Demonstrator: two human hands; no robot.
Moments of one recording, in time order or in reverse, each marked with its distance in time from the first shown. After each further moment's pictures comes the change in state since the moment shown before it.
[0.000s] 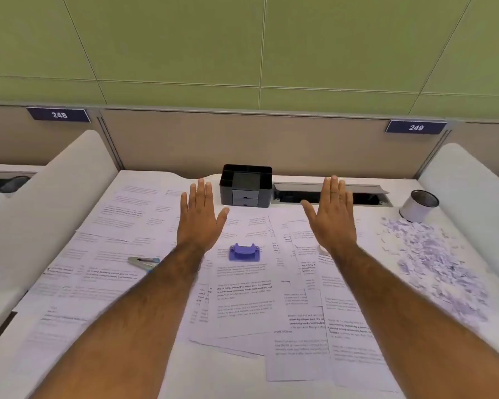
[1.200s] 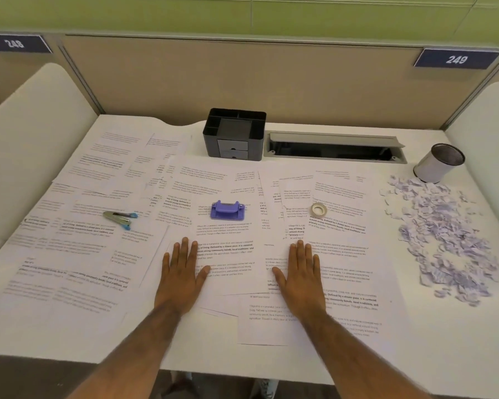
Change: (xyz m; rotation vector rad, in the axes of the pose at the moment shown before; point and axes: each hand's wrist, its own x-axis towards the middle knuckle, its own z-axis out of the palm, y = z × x) left_hand -0.188 0.003 0.150 -0.072 -0.420 -0.094; right_hand -0.186 0.054 0.143 0.071 -0.471 -0.061
